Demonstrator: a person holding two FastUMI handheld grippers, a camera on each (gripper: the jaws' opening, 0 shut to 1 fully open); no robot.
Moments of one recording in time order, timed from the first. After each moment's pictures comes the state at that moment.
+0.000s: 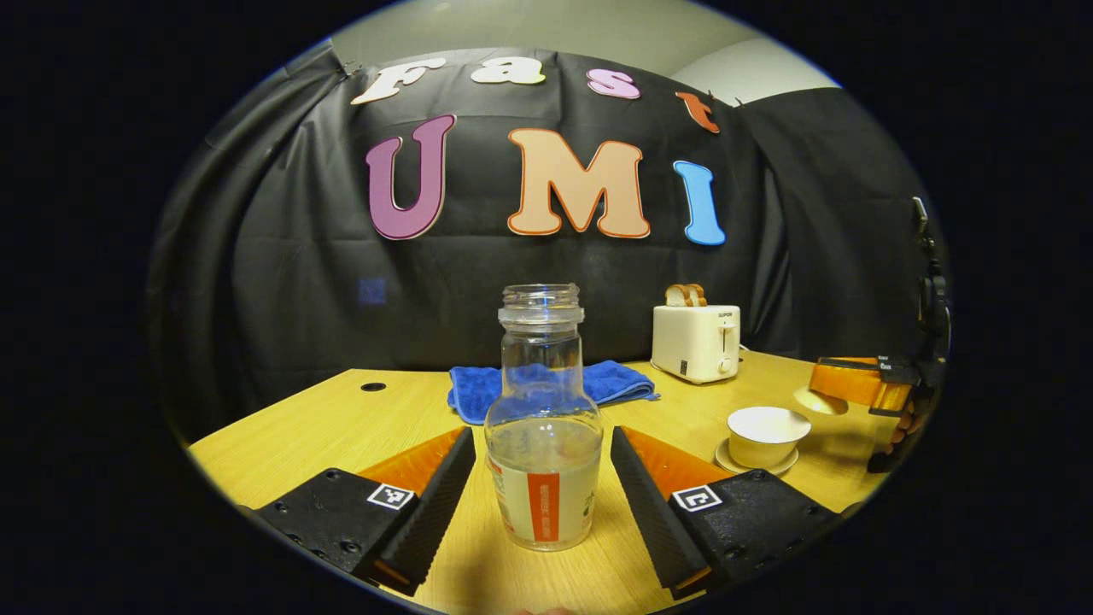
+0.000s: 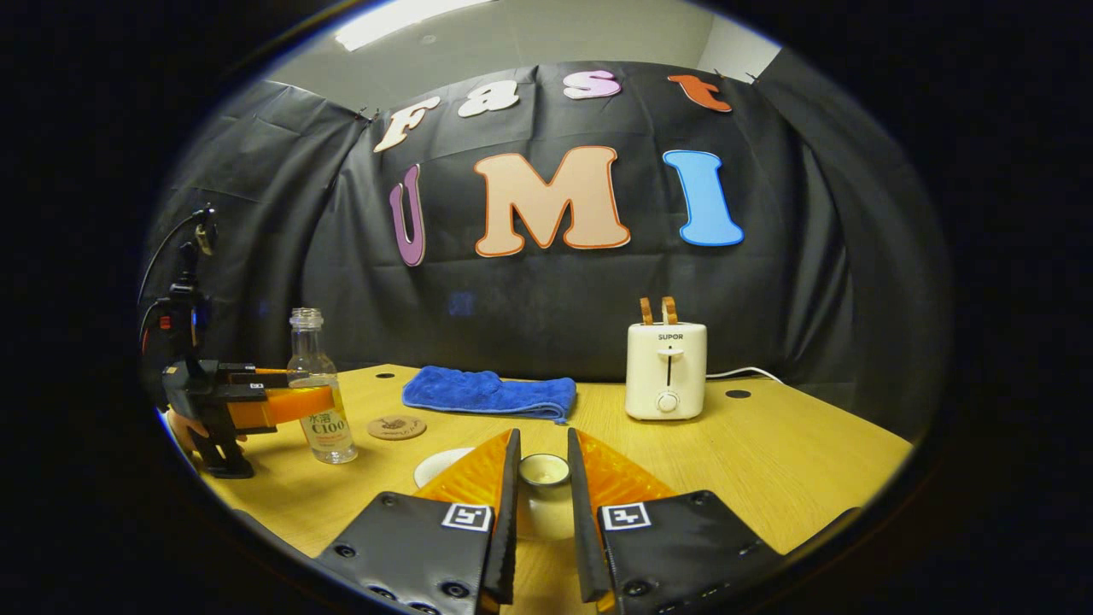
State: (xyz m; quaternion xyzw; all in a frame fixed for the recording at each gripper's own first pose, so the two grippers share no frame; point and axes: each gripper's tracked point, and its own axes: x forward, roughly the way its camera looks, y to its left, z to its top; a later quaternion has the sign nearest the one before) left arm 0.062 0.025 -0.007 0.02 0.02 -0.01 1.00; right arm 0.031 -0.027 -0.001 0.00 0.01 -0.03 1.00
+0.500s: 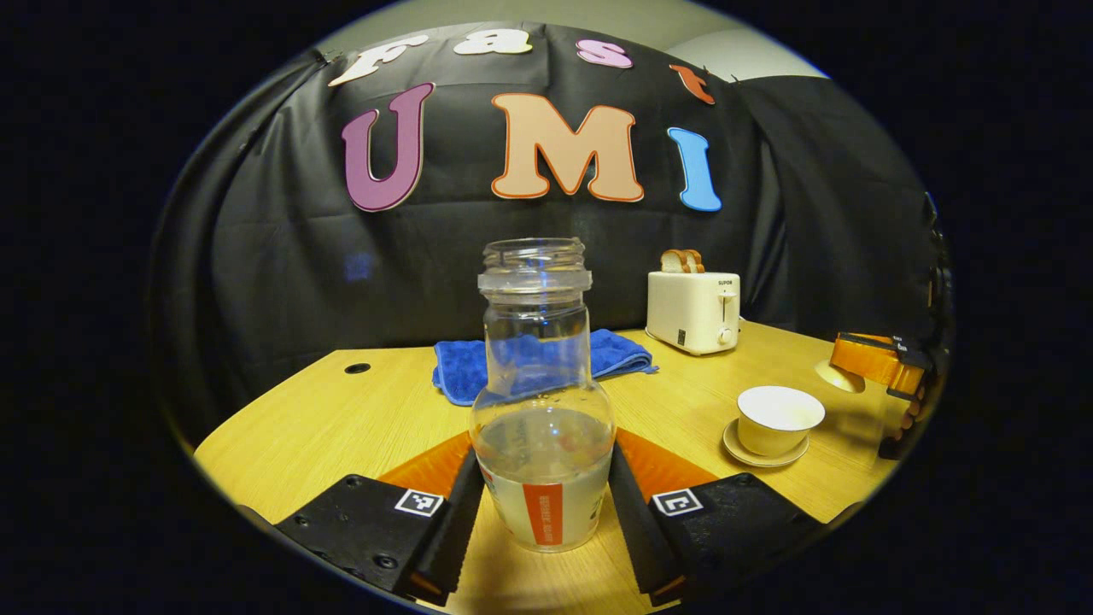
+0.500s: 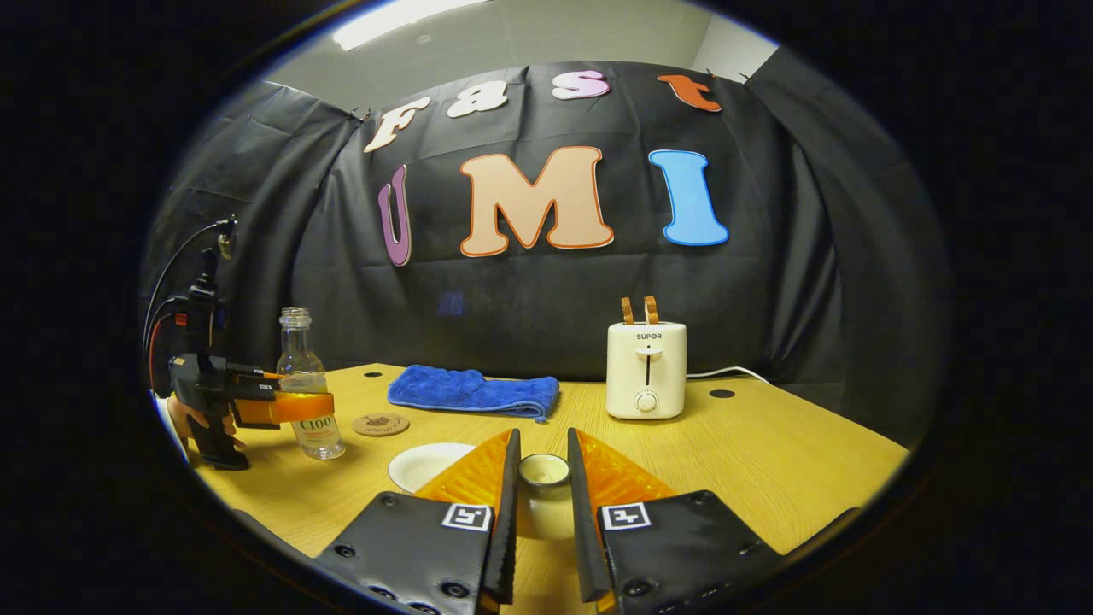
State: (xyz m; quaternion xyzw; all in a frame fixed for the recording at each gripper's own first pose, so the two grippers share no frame) left arm 0.076 0.021 -0.024 0.03 0.08 -0.02 1.00; right arm 0.026 -0.046 -0.001 0.00 0.01 -0.04 1.00
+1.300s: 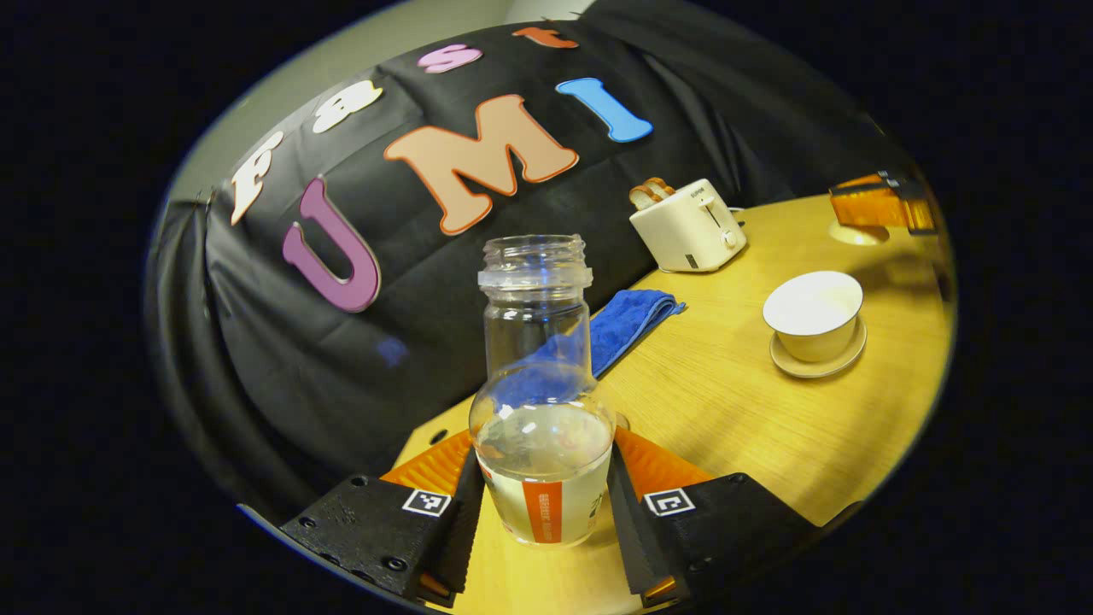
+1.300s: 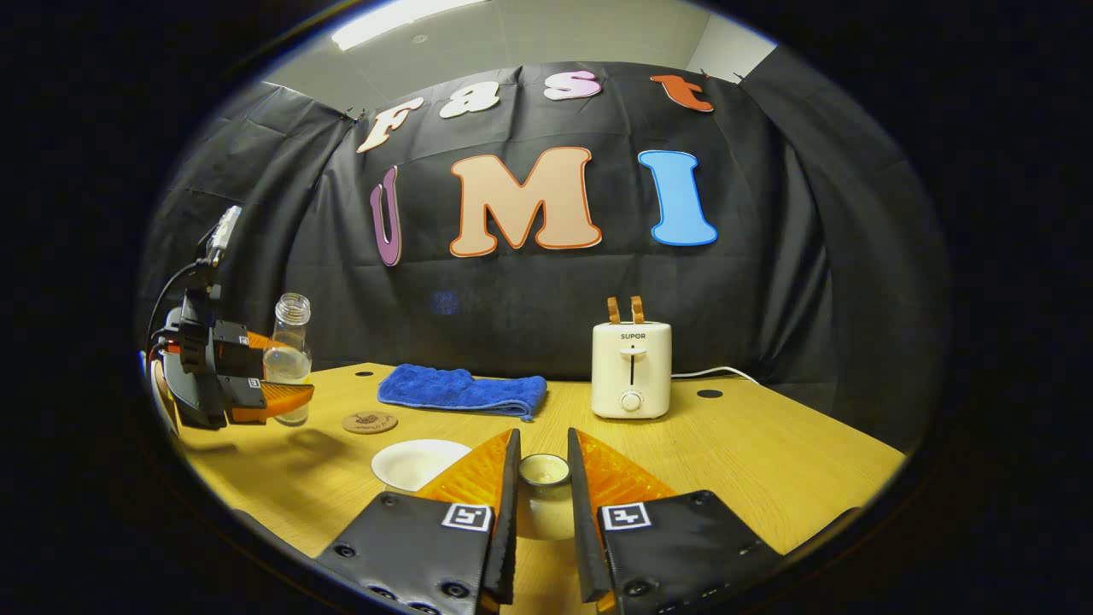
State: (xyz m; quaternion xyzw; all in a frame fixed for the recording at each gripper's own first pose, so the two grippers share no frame) left arm 0.073 0.033 0.001 0.35 0.10 0.02 0.93; right arm 0.018 -0.069 0.001 0.00 0.01 -0.06 1.00
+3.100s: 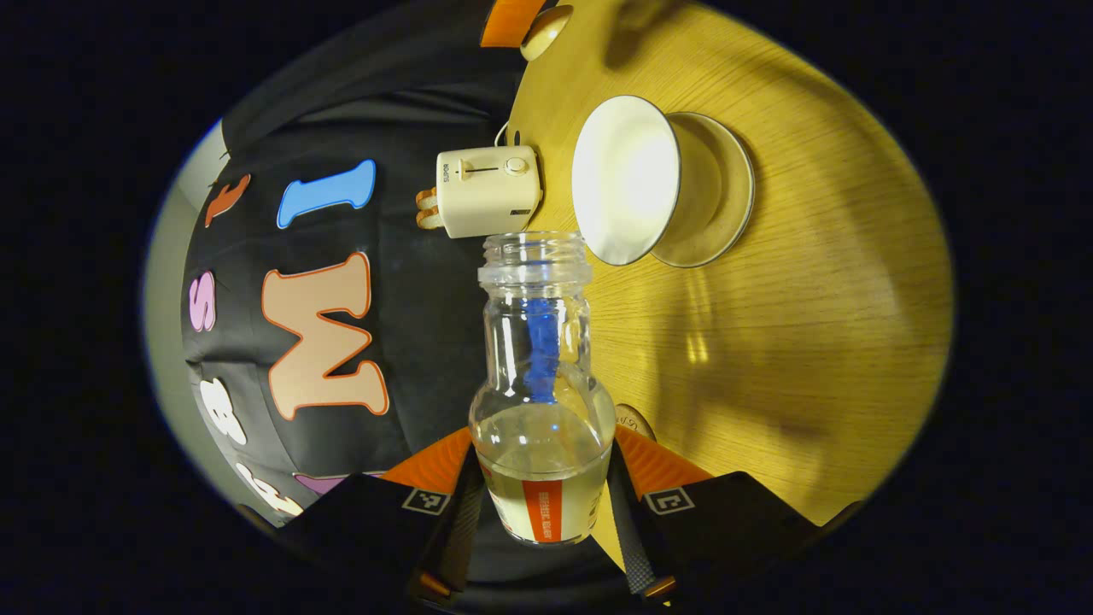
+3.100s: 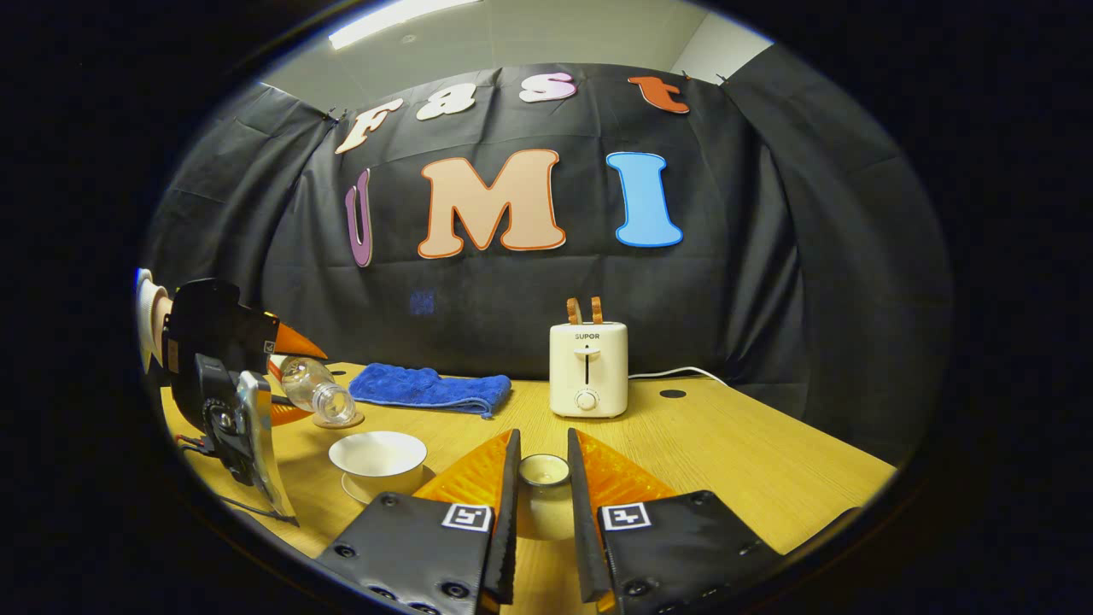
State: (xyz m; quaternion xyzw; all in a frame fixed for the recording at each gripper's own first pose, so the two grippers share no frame) left arm 0.105 -0.028 -0.019 0.75 0.15 -0.08 0.64; right arm 0.004 -0.110 0.003 0.00 0.01 -0.09 1.00
